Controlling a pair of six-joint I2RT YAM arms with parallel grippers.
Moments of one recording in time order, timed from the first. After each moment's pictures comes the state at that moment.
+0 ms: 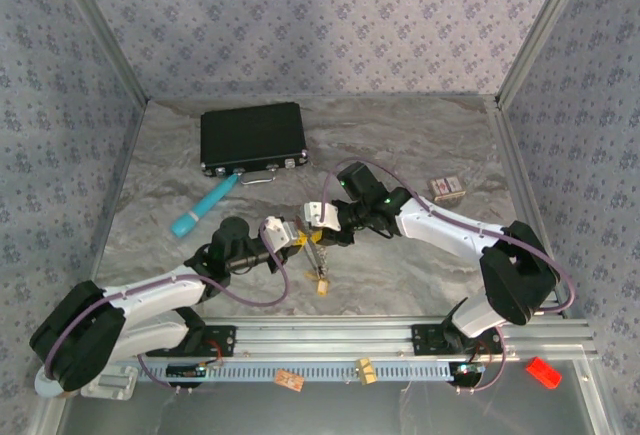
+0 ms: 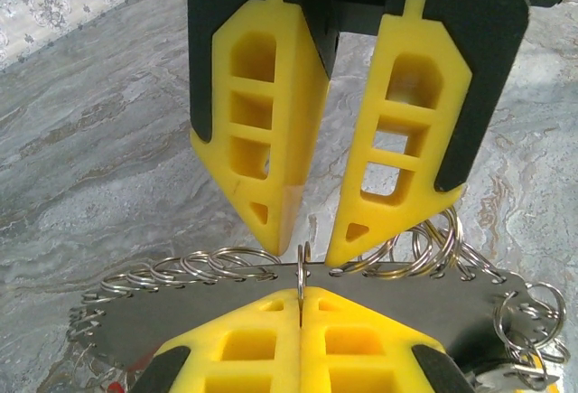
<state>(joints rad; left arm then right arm) -0.74 1.08 0.26 0.49 0.38 0.22 0.75 1.50 0.99 -0.38 -0.58 -0.80</state>
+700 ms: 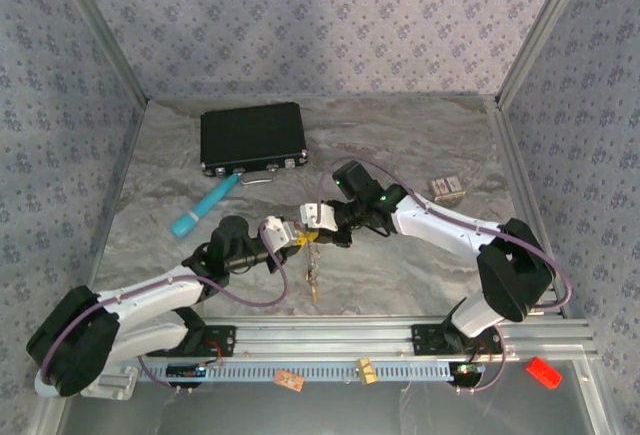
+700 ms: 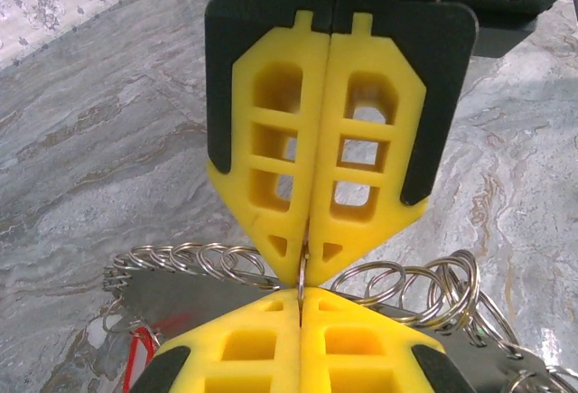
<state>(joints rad) -0.74 1.04 0.28 0.42 0.39 0.24 0.77 1.53 1.04 -0.43 -0.59 -0.85</state>
